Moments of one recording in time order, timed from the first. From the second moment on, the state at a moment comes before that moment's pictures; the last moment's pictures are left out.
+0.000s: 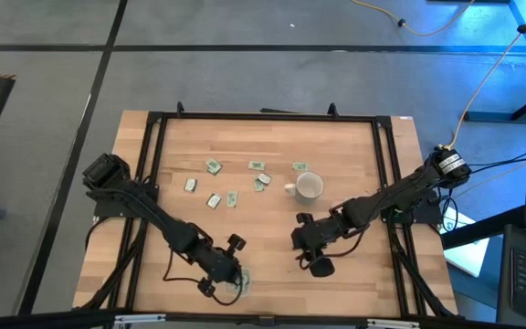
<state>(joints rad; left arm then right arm) -0.61 1.72 1.11 -0.31 -0.13 -0.01 0.44 1.59 1.05 -0.35 -0.07 0.31</state>
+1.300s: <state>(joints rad) -0.53 1.48 1.03 -0.55 -0.25 -0.11 0.29 1.59 0.80 -1.04 0.21 1.19</state>
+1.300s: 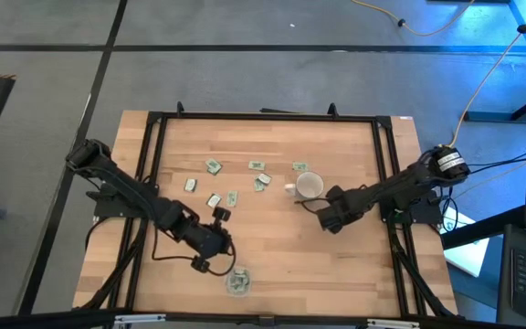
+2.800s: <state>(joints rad) -0.52 1.48 1.03 -0.53 -0.24 -0.09 0.31 1.59 0.84 -0.82 0.01 1.03</state>
